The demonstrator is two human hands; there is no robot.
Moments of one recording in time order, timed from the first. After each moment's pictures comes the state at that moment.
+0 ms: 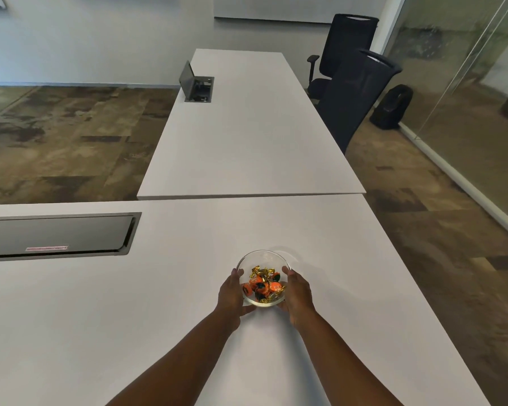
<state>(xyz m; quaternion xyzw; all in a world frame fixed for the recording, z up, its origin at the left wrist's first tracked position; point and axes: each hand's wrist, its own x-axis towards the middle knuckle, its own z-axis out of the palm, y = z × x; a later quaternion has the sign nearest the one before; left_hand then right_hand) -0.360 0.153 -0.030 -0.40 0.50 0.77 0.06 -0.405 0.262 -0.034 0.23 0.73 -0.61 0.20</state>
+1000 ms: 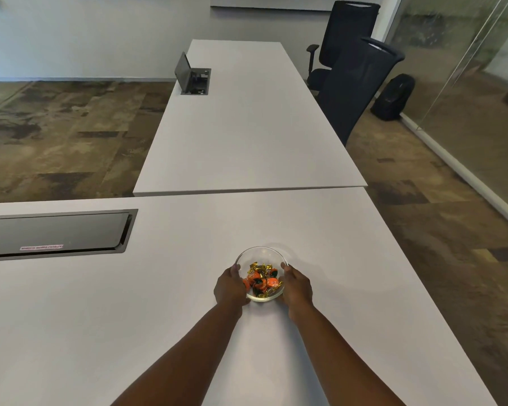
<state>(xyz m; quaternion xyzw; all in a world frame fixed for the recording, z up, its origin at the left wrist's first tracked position) -0.382 0.152 -0.045 -0.46 0.64 0.62 0.02 -0.414 0.263 -0.049 0.23 0.77 -0.58 0.17</state>
